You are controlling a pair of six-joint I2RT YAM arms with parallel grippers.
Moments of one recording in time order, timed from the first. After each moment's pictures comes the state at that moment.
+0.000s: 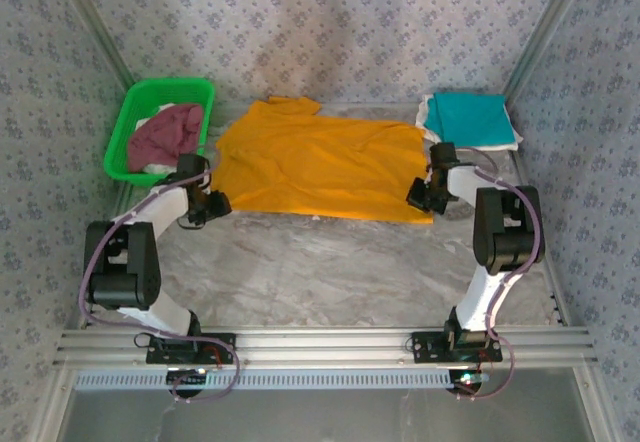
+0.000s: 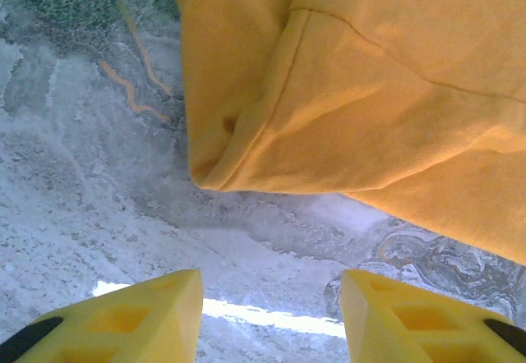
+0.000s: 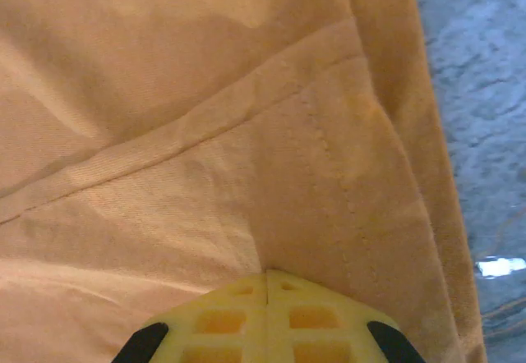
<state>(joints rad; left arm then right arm) -0.05 1.57 0.93 -0.55 0.08 -0.39 0.03 1.82 1.10 -0.53 -0.23 0.46</state>
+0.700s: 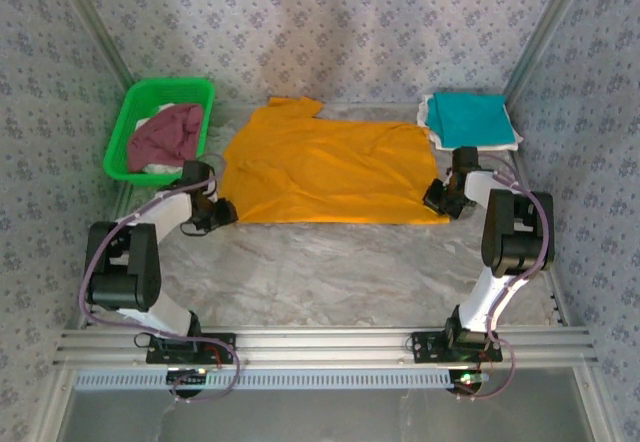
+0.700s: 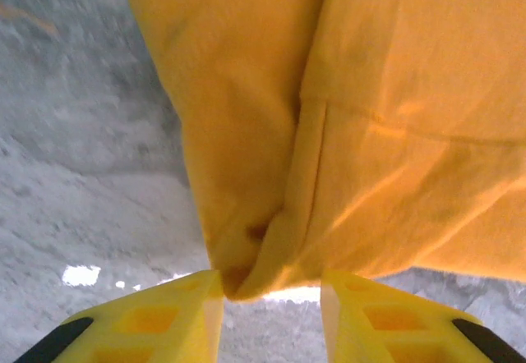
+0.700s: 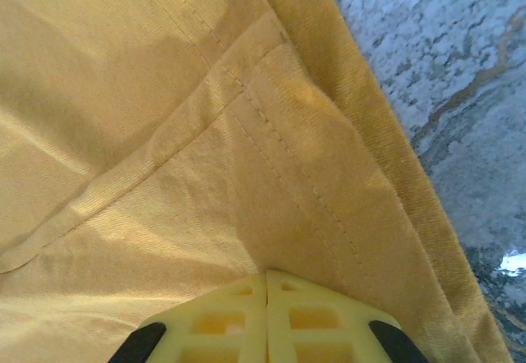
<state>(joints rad) -0.09 1.56 0.87 -0.53 0.18 -0.39 -0.09 1.79 1.04 -0.50 -0.26 0.47</state>
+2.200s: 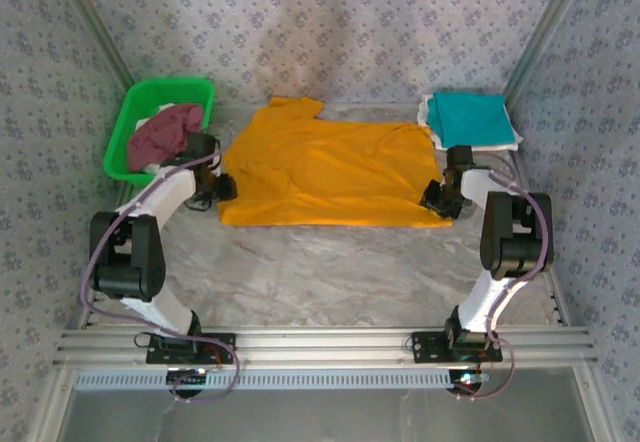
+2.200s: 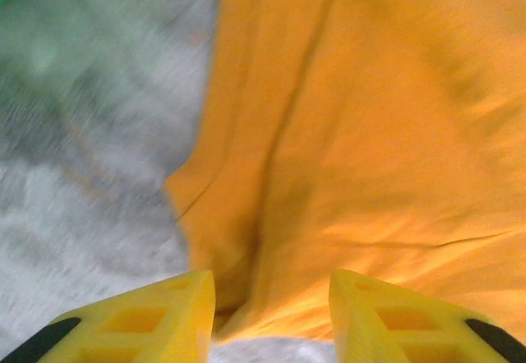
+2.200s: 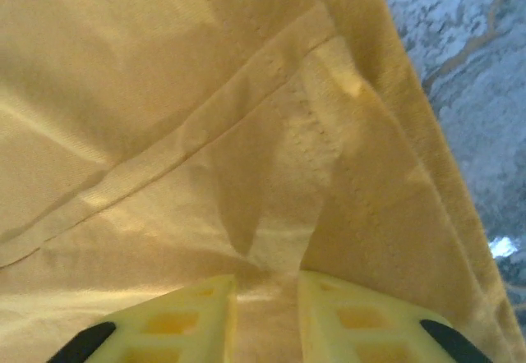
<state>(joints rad) -0.15 1.65 1.17 -0.66 0.04 -0.30 -0.04 1.77 1.07 -0.58 -0.17 0.45</state>
